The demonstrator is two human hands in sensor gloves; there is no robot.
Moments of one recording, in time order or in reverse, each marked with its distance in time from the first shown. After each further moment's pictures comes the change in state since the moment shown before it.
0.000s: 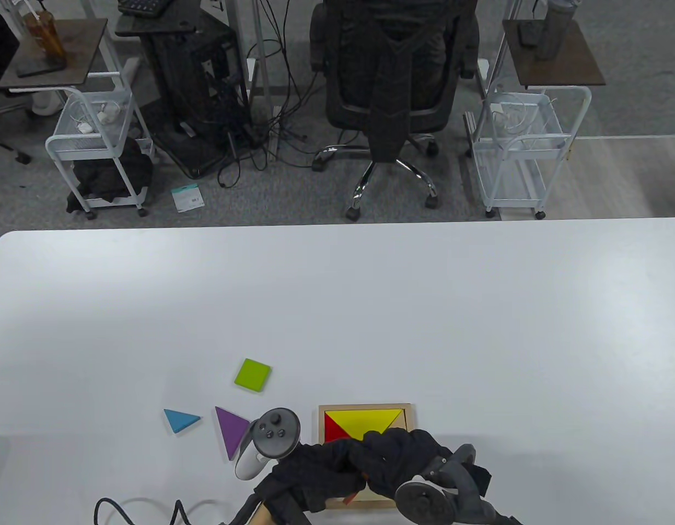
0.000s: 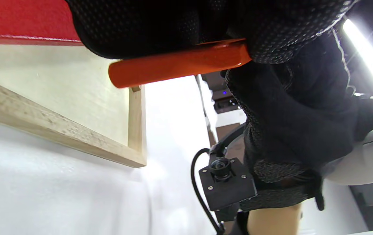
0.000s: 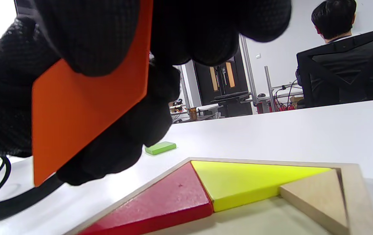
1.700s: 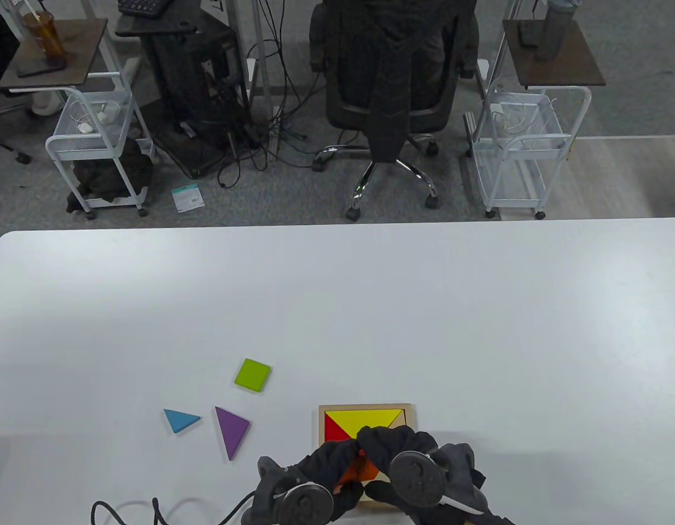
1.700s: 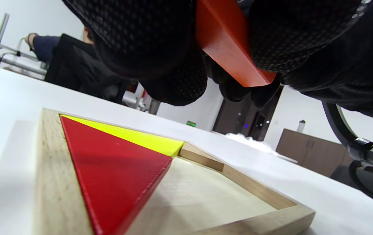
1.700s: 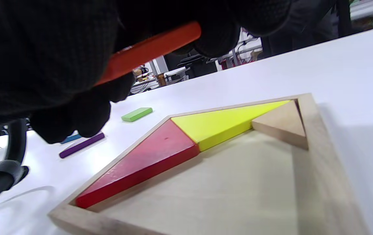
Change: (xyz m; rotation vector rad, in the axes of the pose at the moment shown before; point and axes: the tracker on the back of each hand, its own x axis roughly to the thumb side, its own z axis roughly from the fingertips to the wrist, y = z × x) left_hand 0.040 -0.036 0.023 0.345 -0.092 -0.977; right_hand -0.007 0.018 -0.005 0.172 0.209 -0.048
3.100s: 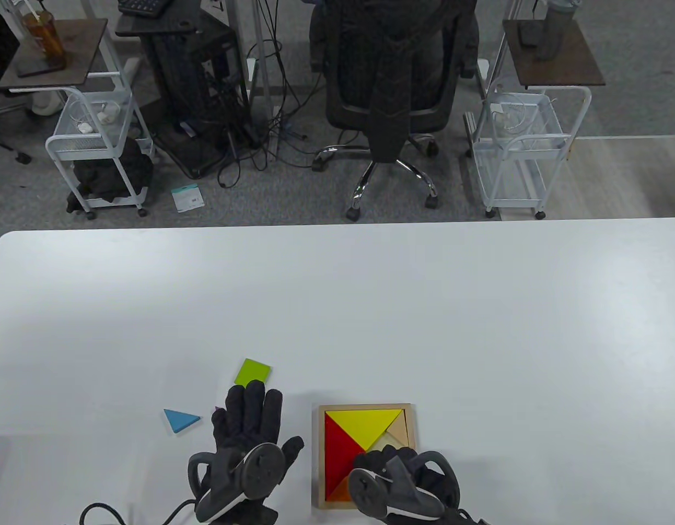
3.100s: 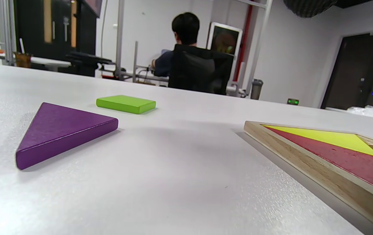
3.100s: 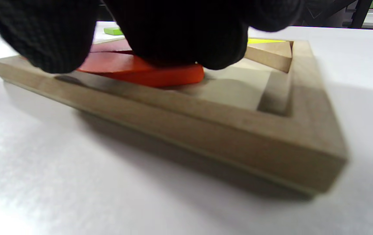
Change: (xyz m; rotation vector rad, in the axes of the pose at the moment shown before) left_hand -0.066 0.036 0.027 -0.089 0.470 -0.262; right_hand 0.020 0.056 -0.010 0.240 -0.008 0.315
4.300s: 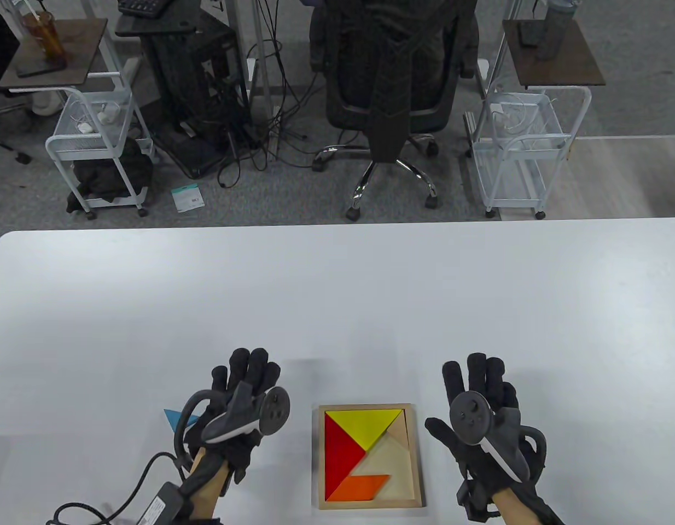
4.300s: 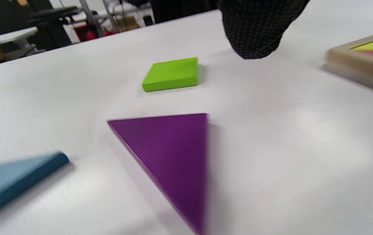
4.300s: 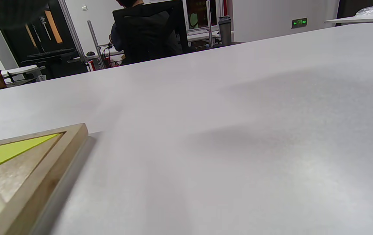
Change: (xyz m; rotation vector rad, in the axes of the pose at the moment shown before) left_hand -0.027 0.008 -0.090 -0.453 -0.054 -0.345; right_hand -0.143 -0.035 0.022 -0.128 0.640 -0.234
